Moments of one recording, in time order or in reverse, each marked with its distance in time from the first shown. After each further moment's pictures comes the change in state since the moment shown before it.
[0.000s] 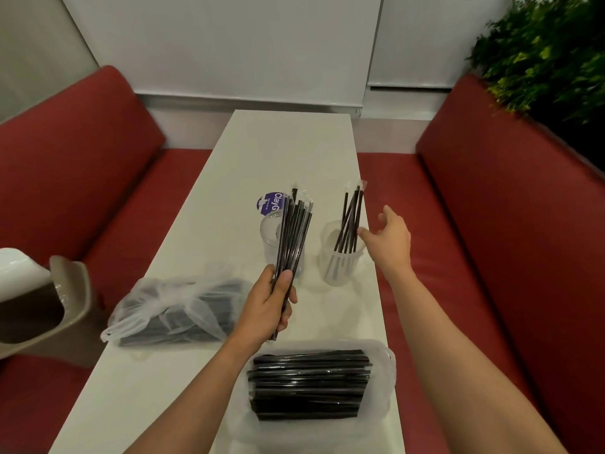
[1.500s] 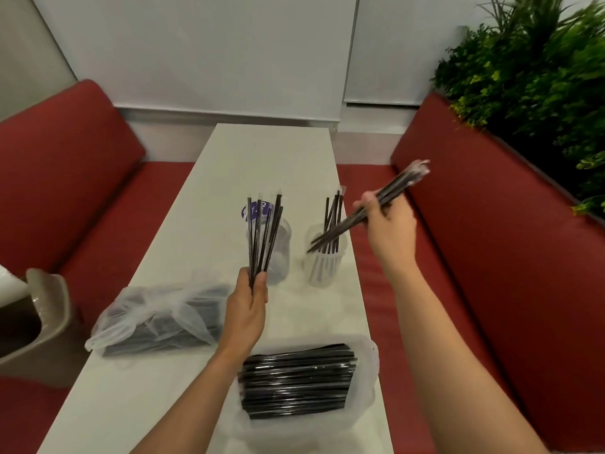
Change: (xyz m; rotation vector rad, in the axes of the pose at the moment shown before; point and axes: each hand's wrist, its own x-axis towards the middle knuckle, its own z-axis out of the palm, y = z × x) left_hand -0.010 -0.011 -0.004 0.207 0.244 0.210; right_hand -0.051 -0.058 -0.058 0.353 0.166 -0.210
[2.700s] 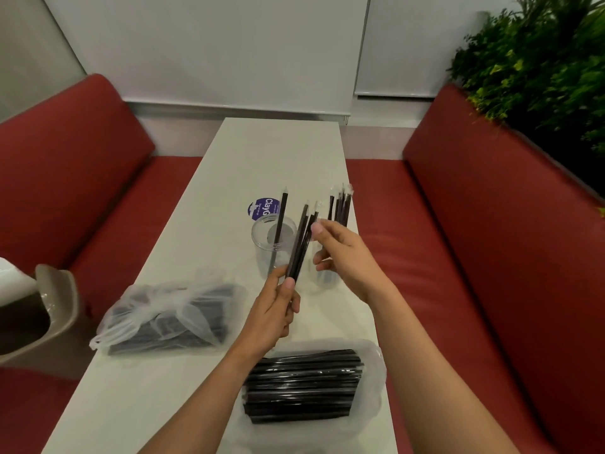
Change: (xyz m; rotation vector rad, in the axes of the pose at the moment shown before) left_hand 0.000 0.015 0.016 -0.266 -0.348 -0.146; right_hand -0.035 0.008 0.042 0.265 -0.619 0.320
